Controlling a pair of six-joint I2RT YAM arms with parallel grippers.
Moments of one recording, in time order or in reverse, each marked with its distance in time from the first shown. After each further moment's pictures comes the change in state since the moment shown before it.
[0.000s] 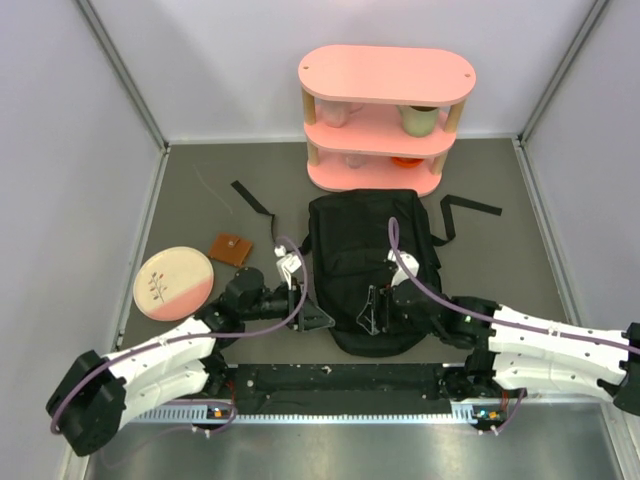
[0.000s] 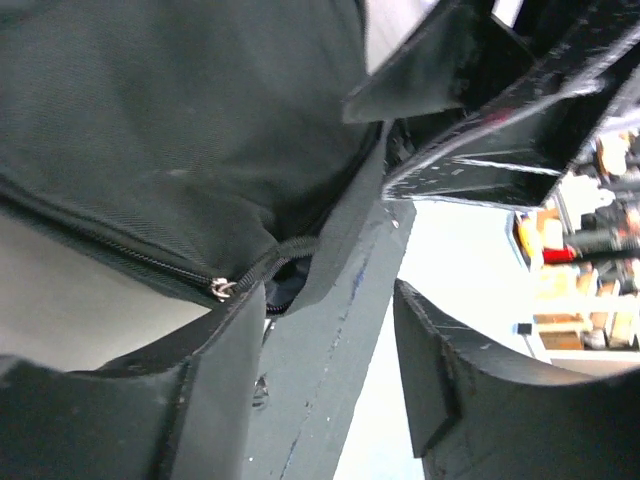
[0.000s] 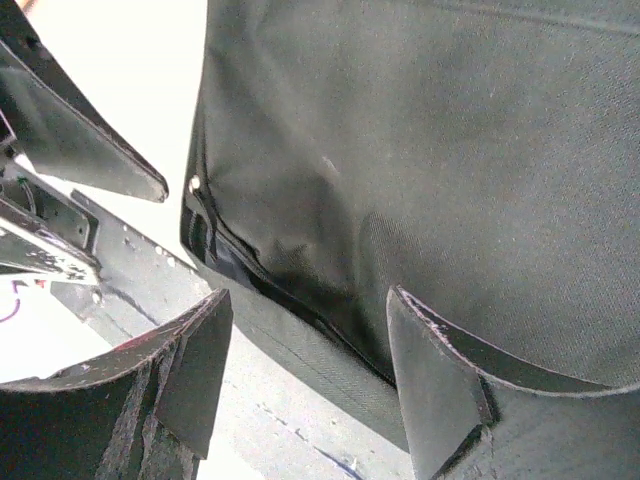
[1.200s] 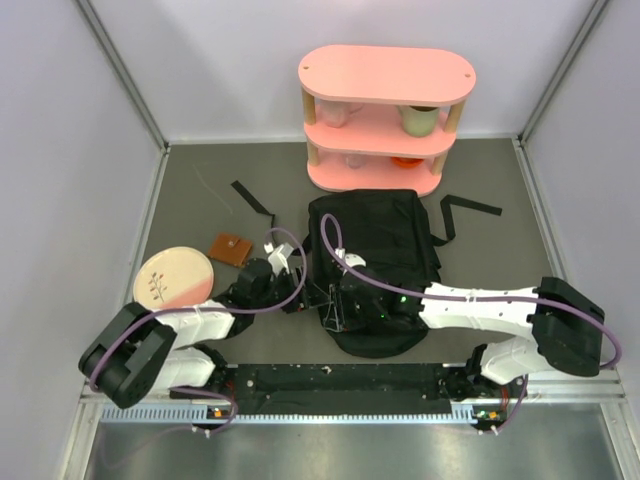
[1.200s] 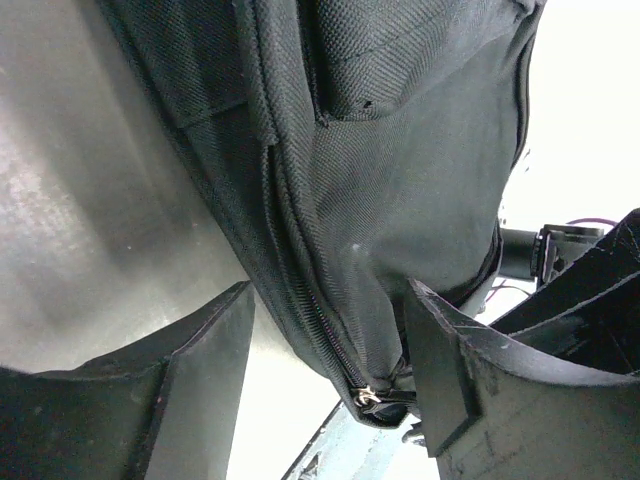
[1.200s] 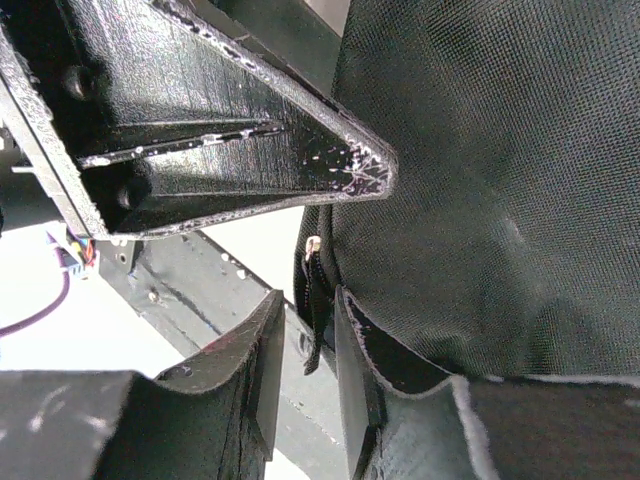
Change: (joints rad) left arm 0.119 0.324 0.000 0.142 -0.195 -0.166; right arm -0.003 0.498 0.210 0.198 -0.215 0.062
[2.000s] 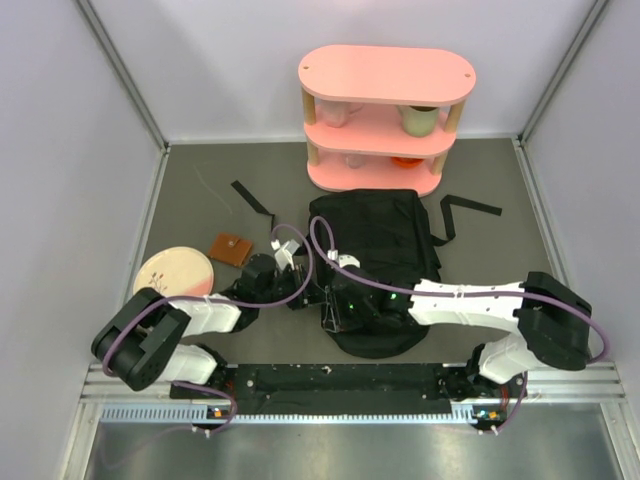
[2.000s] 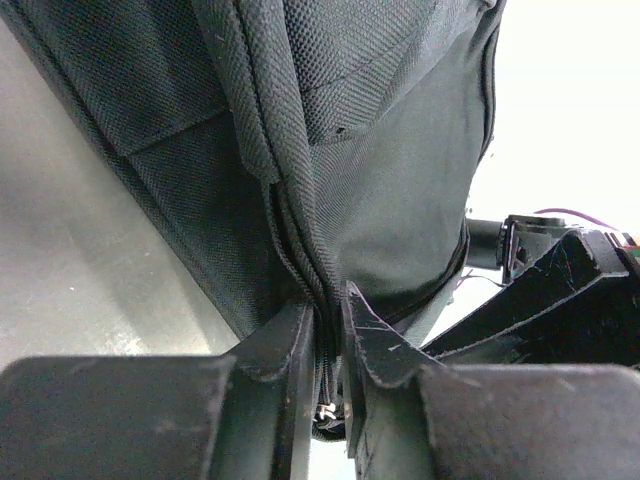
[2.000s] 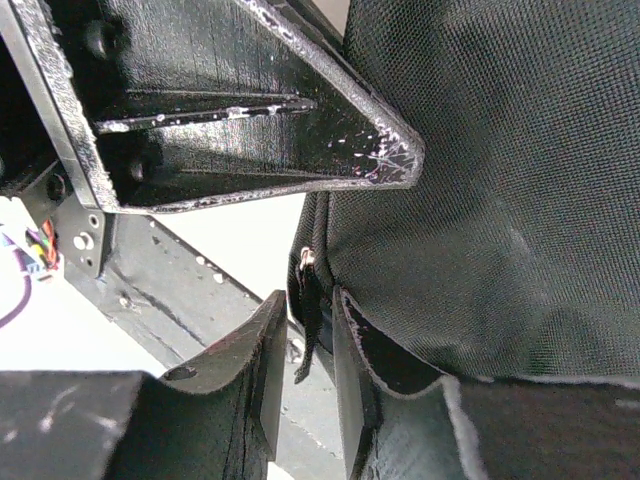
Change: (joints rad) left arm 0.004 0.119 0.031 0.132 0.093 -0.053; right arm 0.005 0.072 0.053 -0.053 0.009 -0.024
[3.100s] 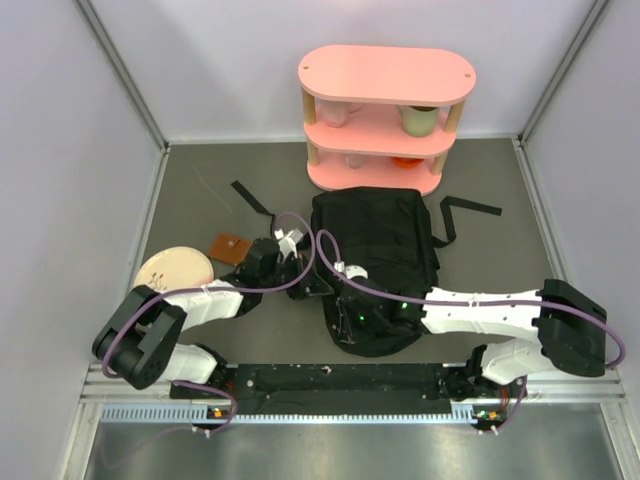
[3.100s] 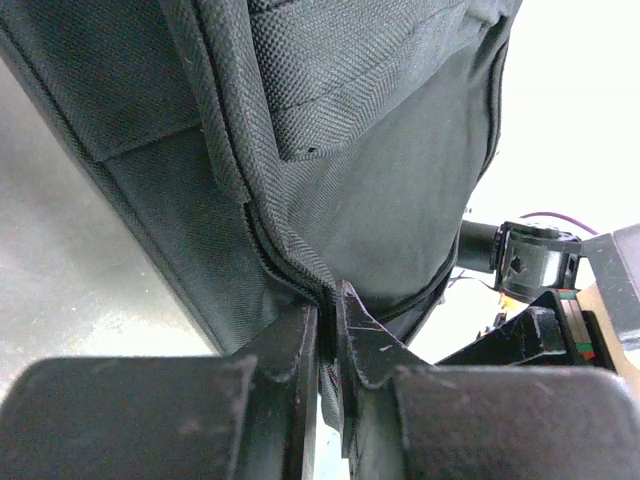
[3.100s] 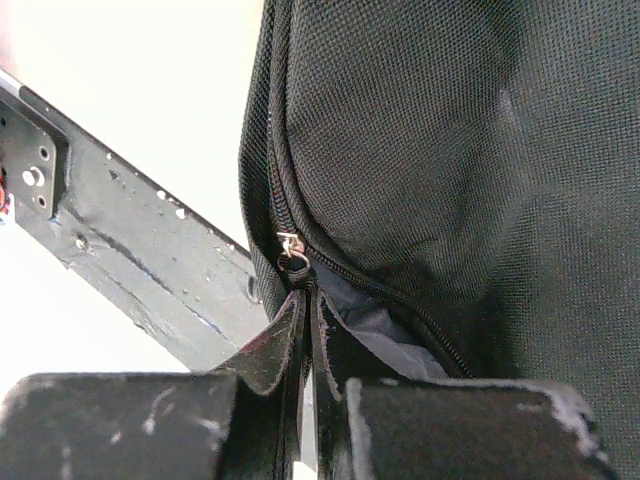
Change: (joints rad) left arm 0.045 0.016 0.142 -0.216 0.044 0.047; right arm 0.046 -0.082 -0.063 -0.092 -0.003 -0.014
